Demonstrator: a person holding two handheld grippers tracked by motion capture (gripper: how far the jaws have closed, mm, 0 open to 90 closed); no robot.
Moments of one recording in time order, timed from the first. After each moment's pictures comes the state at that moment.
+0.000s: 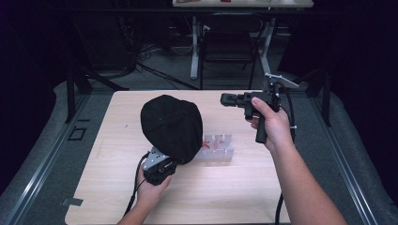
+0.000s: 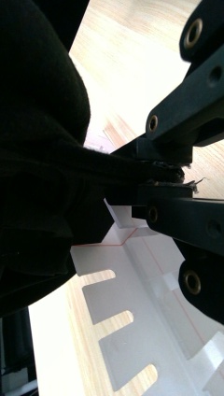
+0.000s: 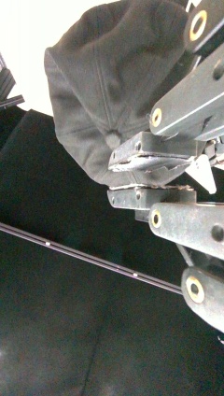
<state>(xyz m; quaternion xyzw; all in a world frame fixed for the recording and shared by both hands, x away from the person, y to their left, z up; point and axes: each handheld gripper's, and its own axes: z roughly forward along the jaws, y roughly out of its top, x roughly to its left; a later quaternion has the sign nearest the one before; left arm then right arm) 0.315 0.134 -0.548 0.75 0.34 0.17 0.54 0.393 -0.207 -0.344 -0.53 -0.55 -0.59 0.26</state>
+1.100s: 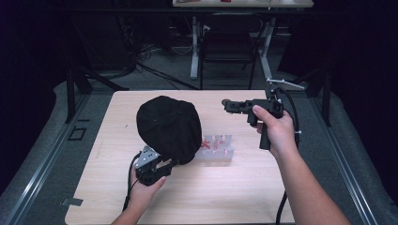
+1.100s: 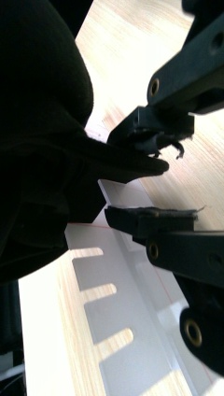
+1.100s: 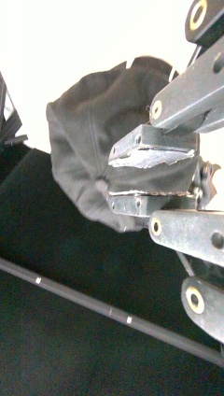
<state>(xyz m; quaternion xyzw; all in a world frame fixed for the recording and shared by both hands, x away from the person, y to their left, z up) 0.309 0.153 -0.536 0.74 0.38 0.17 0.53 0.378 -0.212 -0.347 -0.55 -0.60 -0.55 0.18</state>
